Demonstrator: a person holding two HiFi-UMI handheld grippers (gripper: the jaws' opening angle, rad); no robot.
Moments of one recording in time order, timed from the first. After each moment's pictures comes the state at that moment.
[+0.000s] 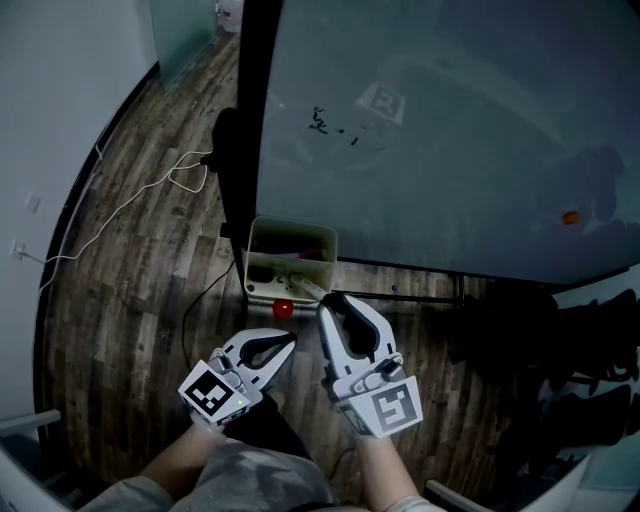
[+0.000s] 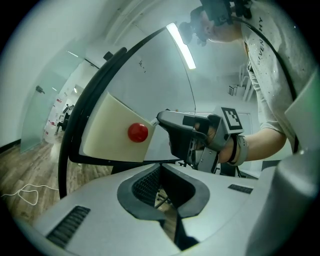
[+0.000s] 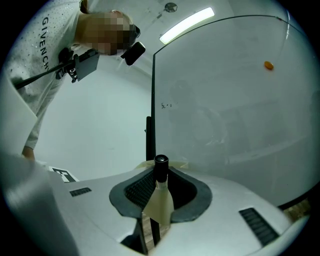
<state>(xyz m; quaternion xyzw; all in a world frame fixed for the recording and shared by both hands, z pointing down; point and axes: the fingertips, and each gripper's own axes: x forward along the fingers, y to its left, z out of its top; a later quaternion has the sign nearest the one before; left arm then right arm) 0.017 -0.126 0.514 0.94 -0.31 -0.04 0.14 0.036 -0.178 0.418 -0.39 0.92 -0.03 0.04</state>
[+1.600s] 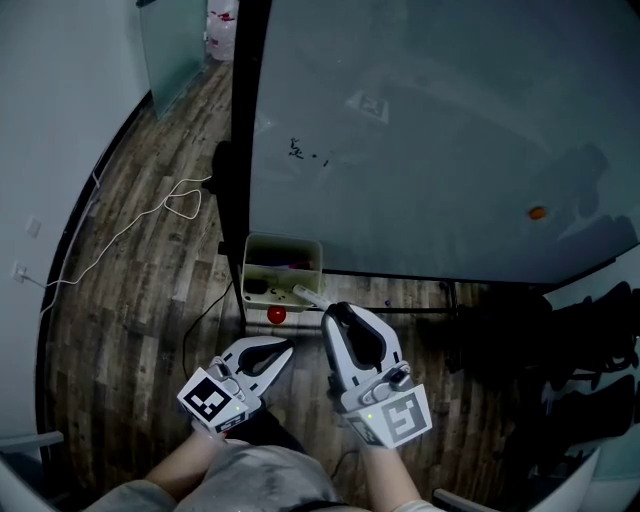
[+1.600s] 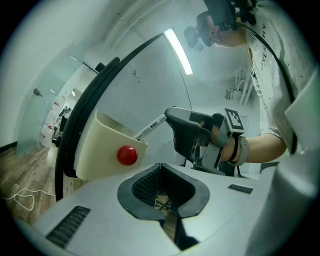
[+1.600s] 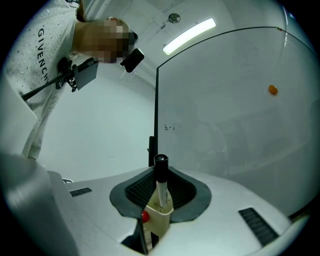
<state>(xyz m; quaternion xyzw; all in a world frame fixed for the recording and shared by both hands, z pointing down) 0.019 -0.118 0.475 0.94 -0.30 -0.06 0.12 0.053 -0.157 0.366 -0.40 0.91 0.00 0.06</state>
